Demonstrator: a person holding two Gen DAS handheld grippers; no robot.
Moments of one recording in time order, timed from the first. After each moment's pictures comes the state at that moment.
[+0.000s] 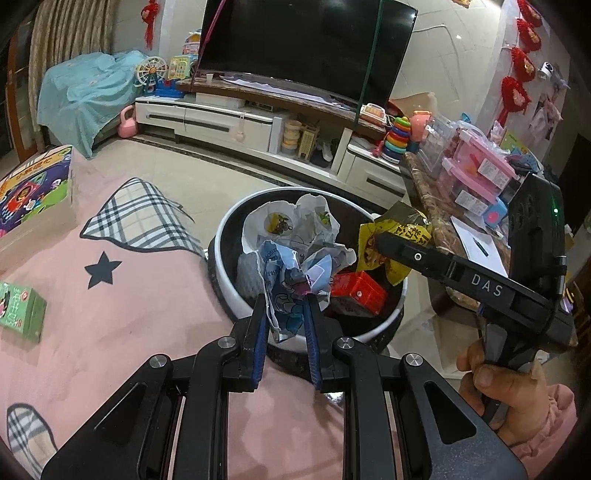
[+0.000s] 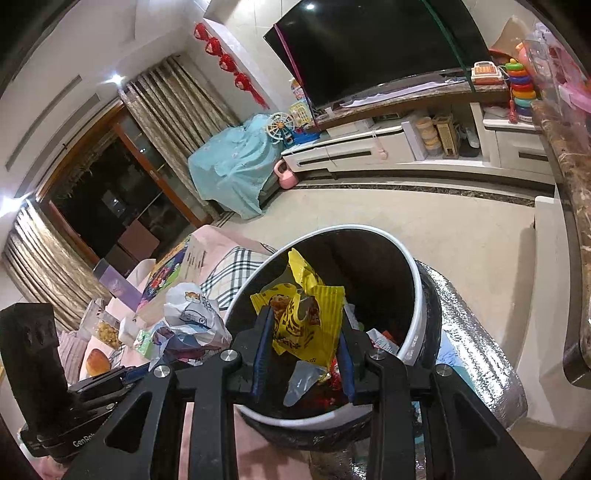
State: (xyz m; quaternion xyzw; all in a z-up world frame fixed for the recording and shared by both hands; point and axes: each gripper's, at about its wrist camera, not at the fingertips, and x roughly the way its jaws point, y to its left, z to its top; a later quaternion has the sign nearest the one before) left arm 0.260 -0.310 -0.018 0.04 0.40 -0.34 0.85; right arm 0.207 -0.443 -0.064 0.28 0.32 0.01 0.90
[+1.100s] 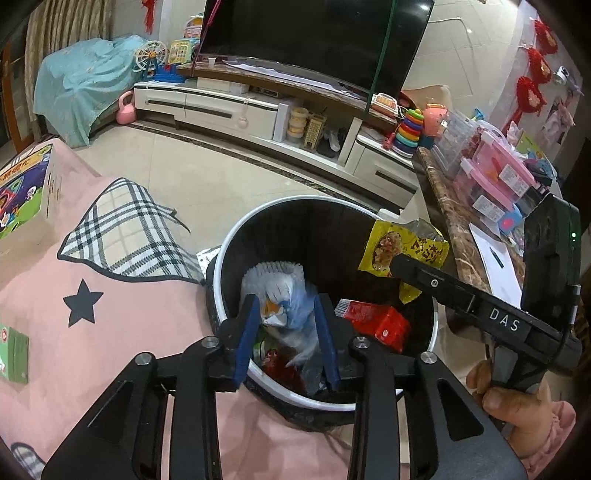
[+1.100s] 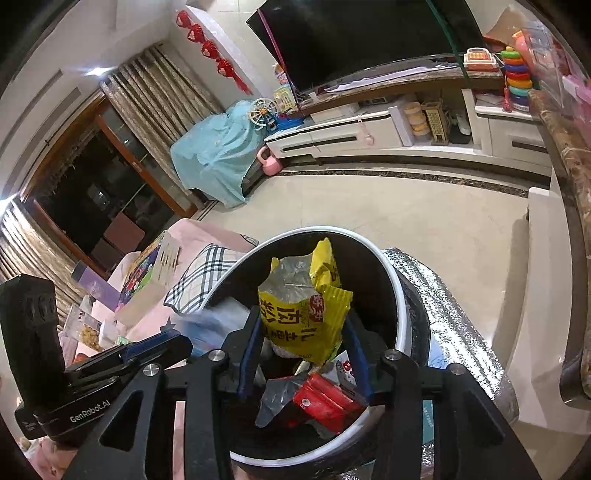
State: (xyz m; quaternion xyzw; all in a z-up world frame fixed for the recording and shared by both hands) left arm 0.308 -0.334 -0.028 0.04 0.43 -0.33 0.84; right arm 0.235 -0.460 -0.076 0.28 0.35 -0.01 0.89
